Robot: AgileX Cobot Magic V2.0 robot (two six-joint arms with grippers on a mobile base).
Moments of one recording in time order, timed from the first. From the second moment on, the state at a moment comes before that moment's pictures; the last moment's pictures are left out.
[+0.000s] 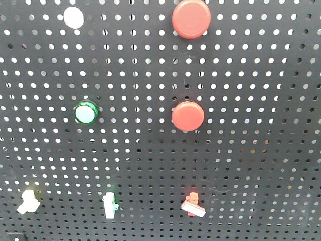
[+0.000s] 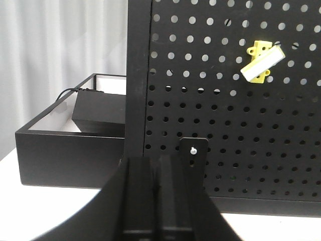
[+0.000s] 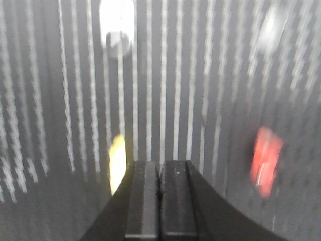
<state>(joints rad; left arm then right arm) -0.03 -0.02 0.03 -0.12 0.04 0.03 0.05 0.29 -0.81 -0.09 0.57 0.00</state>
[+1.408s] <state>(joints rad) -0.03 -0.02 0.03 -0.12 0.04 0.03 -0.04 -0.01 0.03 -0.03 0.17 0.02</state>
